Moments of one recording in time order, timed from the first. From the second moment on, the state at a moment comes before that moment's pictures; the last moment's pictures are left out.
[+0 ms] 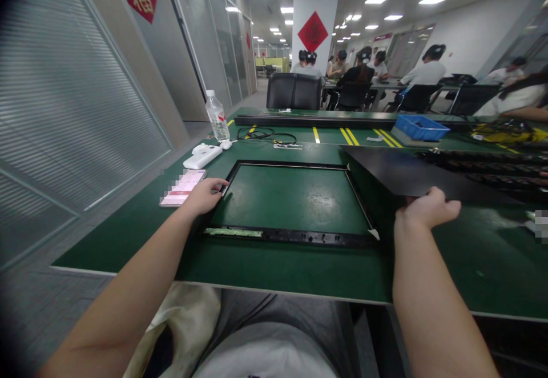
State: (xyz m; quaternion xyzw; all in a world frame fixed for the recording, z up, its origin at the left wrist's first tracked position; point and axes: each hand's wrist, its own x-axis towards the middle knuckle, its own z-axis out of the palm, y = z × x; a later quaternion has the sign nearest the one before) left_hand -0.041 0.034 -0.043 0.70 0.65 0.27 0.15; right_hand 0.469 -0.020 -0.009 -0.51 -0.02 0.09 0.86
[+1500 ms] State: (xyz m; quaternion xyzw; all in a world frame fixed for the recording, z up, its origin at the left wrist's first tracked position) left_hand -0.044 0.034 -0.043 0.73 0.62 0.25 0.13; right_hand 0.486 -0.006 -0.041 -0.59 0.09 0.25 0.77
